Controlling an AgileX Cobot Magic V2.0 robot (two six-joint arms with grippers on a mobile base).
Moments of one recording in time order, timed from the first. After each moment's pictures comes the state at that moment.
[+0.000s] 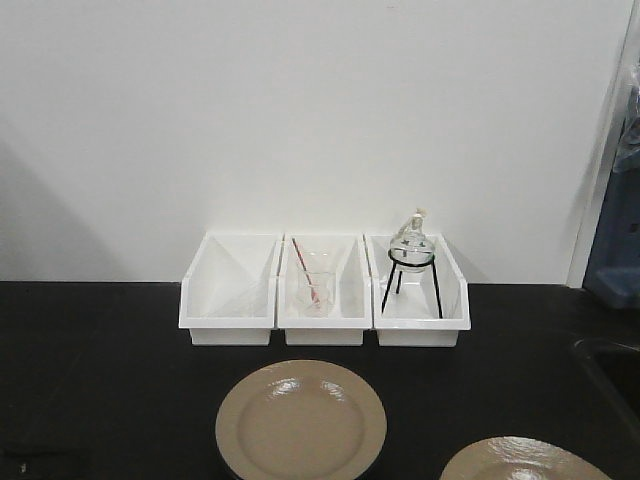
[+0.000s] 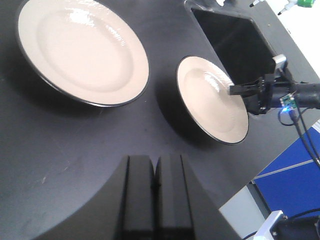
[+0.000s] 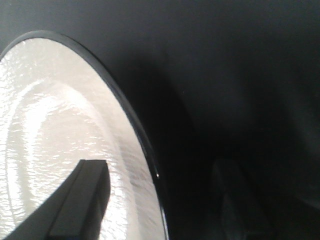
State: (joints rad) left arm 0.19 1.08 -0.76 -1.16 1.10 0.89; right arm -0.56 1.80 -0.81 1.07 0.81 -0.87
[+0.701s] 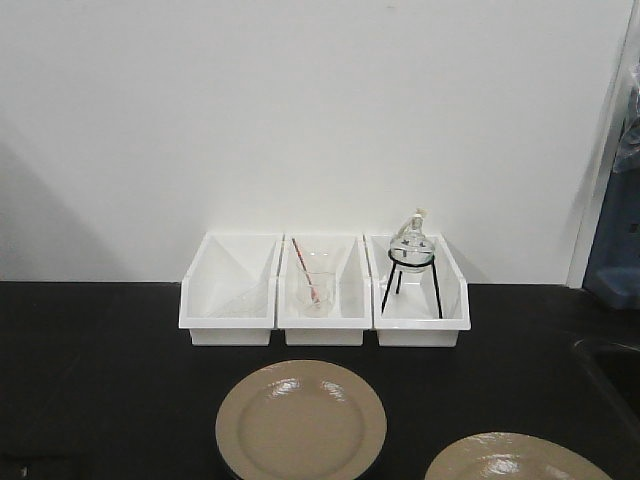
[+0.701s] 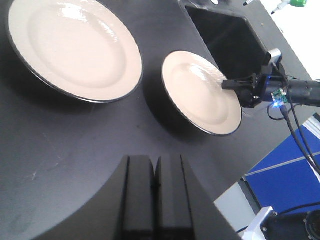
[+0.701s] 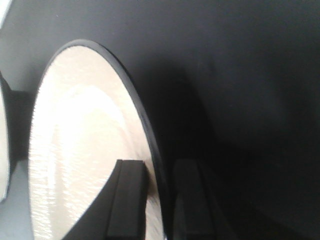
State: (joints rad) left arm 0.19 1.08 -0.76 -1.17 1.12 0.87; right arm -0.56 1.80 -0.81 1.19 0.87 -0.93
